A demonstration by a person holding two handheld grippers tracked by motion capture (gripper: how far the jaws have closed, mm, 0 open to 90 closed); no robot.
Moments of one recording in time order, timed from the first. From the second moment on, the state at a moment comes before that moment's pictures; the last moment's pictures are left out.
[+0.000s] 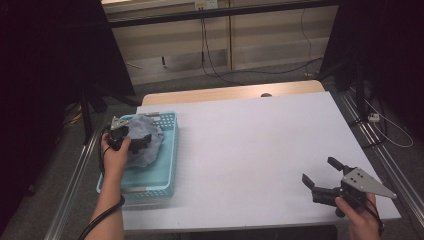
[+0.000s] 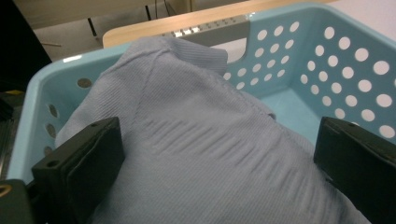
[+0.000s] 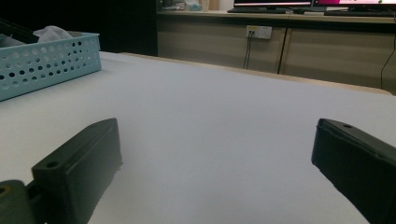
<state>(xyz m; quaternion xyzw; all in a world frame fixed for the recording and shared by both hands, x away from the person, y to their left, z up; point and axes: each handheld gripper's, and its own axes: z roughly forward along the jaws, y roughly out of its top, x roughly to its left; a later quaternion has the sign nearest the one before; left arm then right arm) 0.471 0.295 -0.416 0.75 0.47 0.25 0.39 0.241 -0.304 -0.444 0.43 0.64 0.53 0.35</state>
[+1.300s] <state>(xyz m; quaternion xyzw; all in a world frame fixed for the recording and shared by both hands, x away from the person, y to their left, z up) 0.466 0.284 -0.434 0.78 0.47 0.20 0.37 0.242 -0.303 -0.444 0.43 0.65 0.53 0.34</state>
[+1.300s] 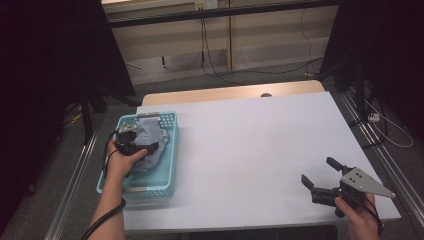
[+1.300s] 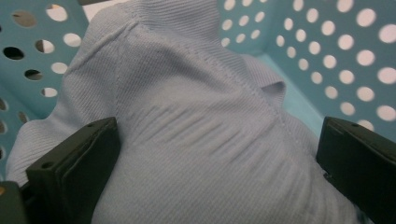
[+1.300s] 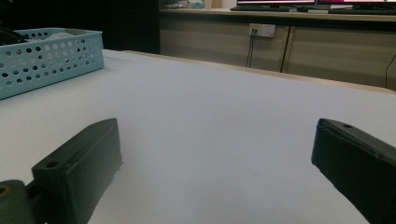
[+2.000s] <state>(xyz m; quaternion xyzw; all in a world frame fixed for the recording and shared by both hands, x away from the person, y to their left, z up) 0.472 0.275 -0.442 0.78 0.51 0.19 0.31 0.240 -0.301 -0.443 0.42 0.65 0.54 0.34</state>
